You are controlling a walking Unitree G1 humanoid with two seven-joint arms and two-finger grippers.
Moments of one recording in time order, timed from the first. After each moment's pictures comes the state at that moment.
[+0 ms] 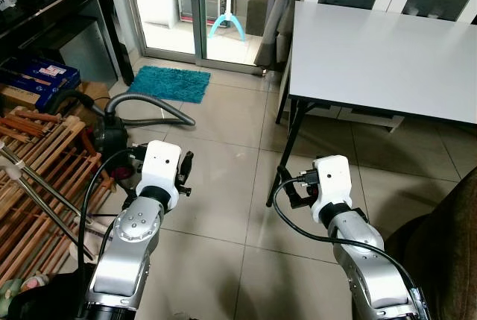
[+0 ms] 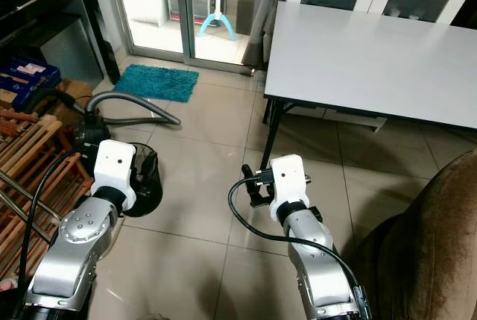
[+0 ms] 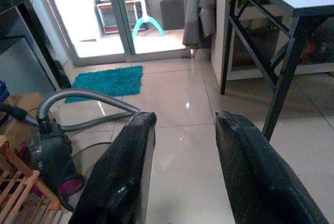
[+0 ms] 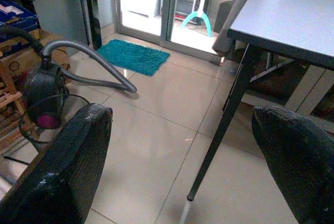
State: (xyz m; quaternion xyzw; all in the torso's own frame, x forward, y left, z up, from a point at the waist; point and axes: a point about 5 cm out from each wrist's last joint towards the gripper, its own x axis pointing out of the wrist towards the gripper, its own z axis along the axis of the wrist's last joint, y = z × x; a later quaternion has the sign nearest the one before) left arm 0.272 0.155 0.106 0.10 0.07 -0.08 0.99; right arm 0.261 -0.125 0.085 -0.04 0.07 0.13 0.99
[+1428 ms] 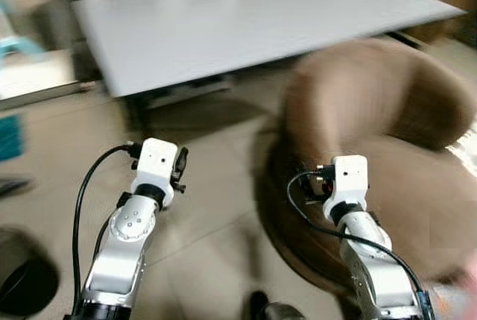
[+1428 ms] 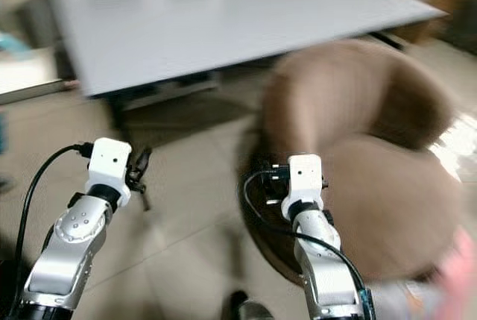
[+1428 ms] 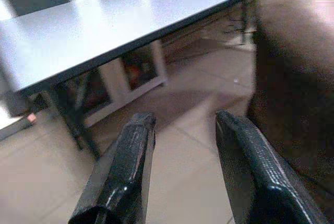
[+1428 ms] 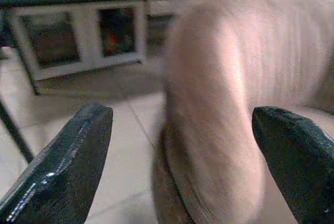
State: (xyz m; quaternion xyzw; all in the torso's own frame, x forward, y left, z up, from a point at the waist) left arm 0.274 0.164 0.107 0.12 0.05 -0.07 0.99; right arm 0.260 -0.144 0.080 -0.01 0.10 0.03 0.99
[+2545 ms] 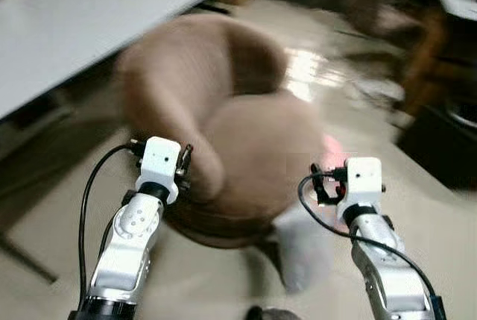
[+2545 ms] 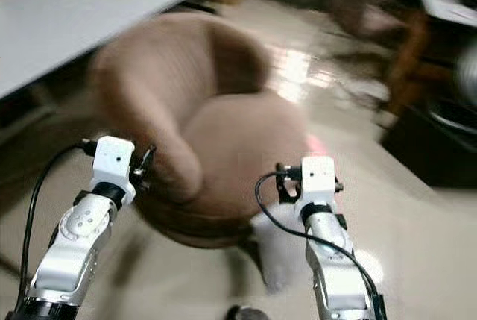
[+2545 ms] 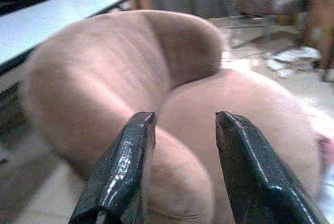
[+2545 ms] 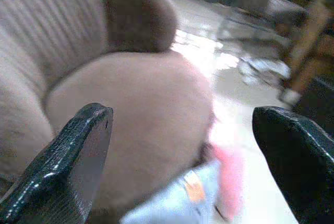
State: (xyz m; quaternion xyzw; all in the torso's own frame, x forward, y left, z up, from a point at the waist) left arm 0.278 0.159 0.108 0.11 0.03 -0.08 0.99; right arm 0.256 -0.160 0.083 -0.05 0.10 0.00 0.99
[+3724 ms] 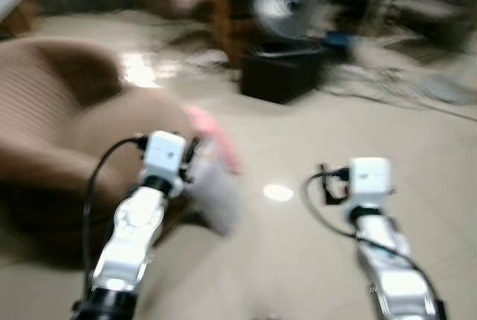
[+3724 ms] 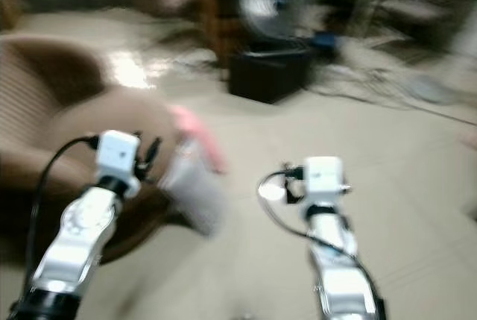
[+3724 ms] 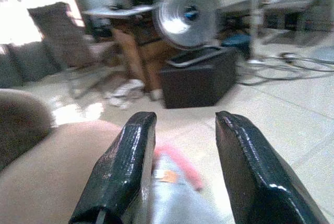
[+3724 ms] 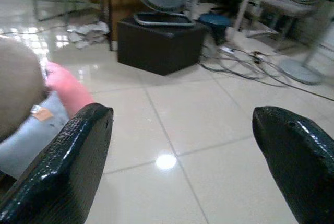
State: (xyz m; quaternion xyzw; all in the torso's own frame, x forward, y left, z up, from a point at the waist) left arm 0.286 0.158 0.112 0.12 0.01 -0.09 0.99; right arm 0.254 -0.158 0.089 -0.06 0.09 -0.01 0.99
